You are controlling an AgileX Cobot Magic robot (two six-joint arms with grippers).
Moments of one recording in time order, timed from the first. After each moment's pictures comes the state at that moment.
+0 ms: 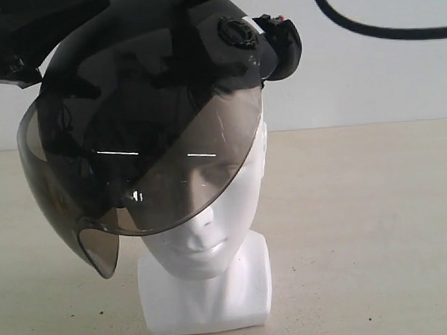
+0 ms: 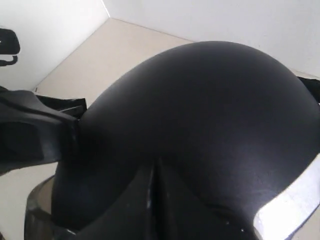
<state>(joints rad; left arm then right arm) -0.12 1.29 -0.85 1.21 -1.19 -1.85 0.90 1.41 -1.60 0.14 0.83 0.19</state>
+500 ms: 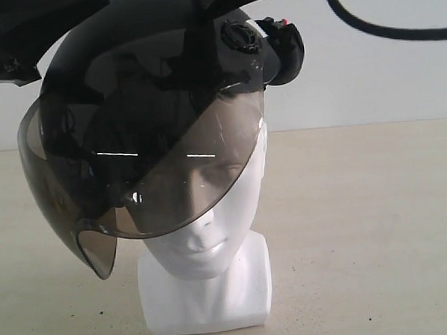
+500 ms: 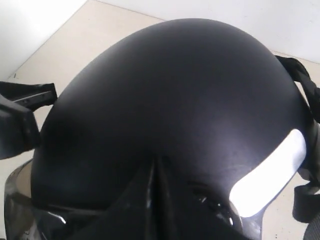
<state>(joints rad) -0.11 1.26 -0.85 1.22 -1.21 -1.85 0.90 1.40 -1.61 0.07 0.94 0.25</state>
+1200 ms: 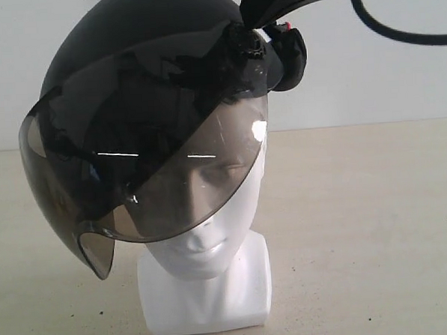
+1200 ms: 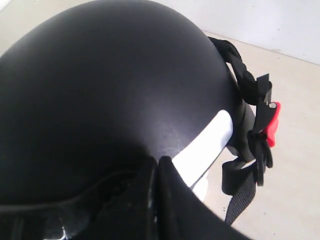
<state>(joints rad) 0.32 1.27 -0.88 1.42 -1.22 -1.99 0.90 1.40 -1.62 -0.07 1.04 0.29</state>
